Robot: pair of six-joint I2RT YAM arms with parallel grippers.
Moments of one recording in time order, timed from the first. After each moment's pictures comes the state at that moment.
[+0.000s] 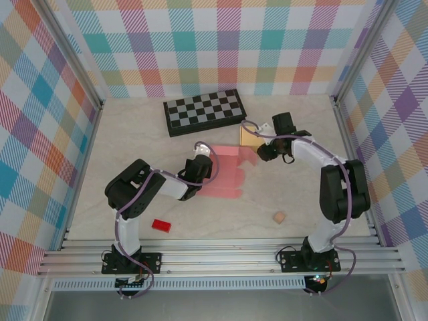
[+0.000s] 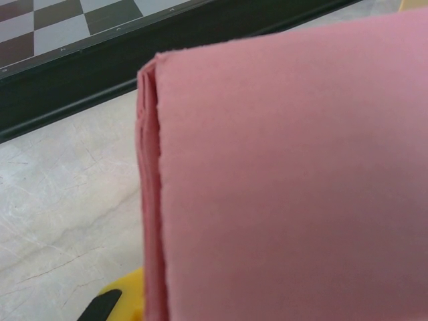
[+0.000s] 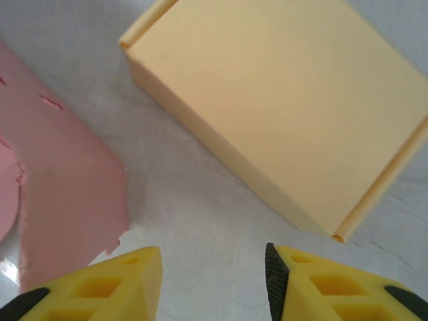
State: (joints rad) left arm -0.70 1.94 0.81 0.58 -0.52 -0.15; right arm 0.26 1.73 1.19 -0.50 -0.12 -0.46
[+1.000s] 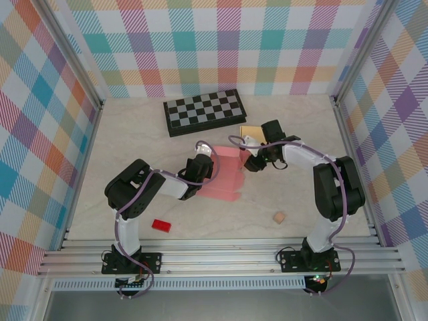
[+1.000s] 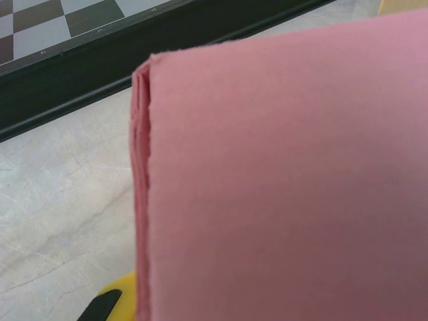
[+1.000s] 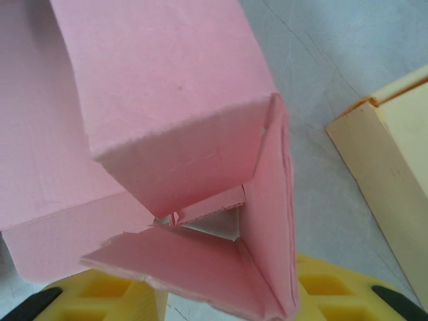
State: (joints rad) left arm -0.70 1.94 0.83 0.55 -0.49 -0.14; right arm 0.36 1.76 1.14 -0.48 -0.38 -0.65
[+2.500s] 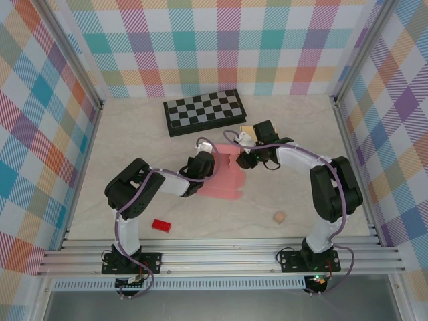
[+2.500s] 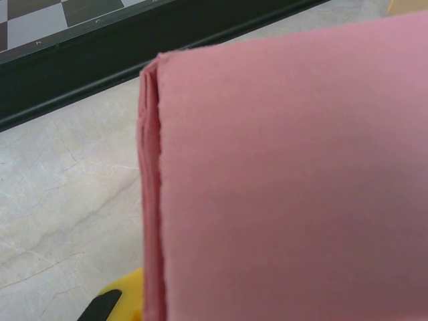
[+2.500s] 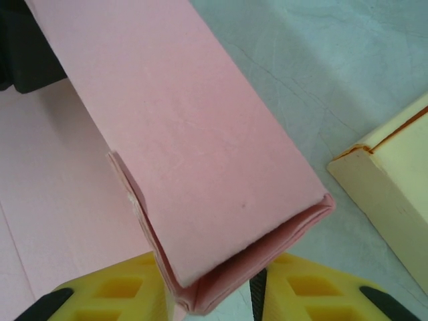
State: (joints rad) left arm -0.70 1.94 0.88 0.45 -0.50 -0.19; right arm 0.42 1.76 1.14 -0.36 -0.32 -0.38
